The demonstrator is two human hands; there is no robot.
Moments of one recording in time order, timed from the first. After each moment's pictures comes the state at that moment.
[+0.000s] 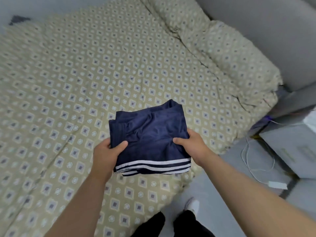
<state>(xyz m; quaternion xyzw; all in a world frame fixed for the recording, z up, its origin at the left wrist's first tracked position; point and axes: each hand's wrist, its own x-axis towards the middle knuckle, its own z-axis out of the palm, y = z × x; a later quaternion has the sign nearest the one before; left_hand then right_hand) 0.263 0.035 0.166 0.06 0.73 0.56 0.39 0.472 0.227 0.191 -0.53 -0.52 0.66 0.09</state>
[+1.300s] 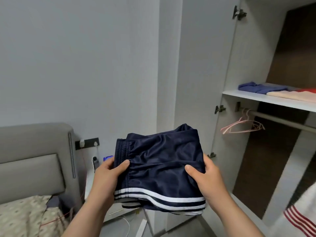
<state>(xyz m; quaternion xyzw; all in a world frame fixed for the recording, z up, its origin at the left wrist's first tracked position) 0.987 0.222 0.580 0.54 0.24 0.41 0.69 1.179 0.018 0.592 -0.65 -0.34 0.14 0.66</state>
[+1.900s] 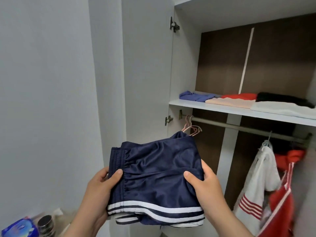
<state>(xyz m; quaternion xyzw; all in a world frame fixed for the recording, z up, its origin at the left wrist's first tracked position) 1.195 0.330 0.597 0.53 0.07 0.23 0.81 1.275 0.071 0.609 -0.69 -0.15 -0.04 0.71</state>
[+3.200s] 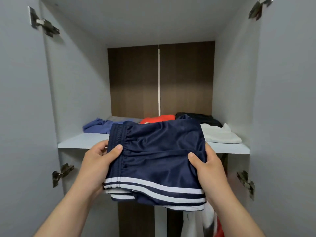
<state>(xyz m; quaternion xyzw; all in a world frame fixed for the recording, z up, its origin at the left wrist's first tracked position) 1.580 0.105 0.737 0.58 -0.19 0.12 0.78 1.510 -0.155 0.720 -0.69 -0.04 -0.33 0.64</state>
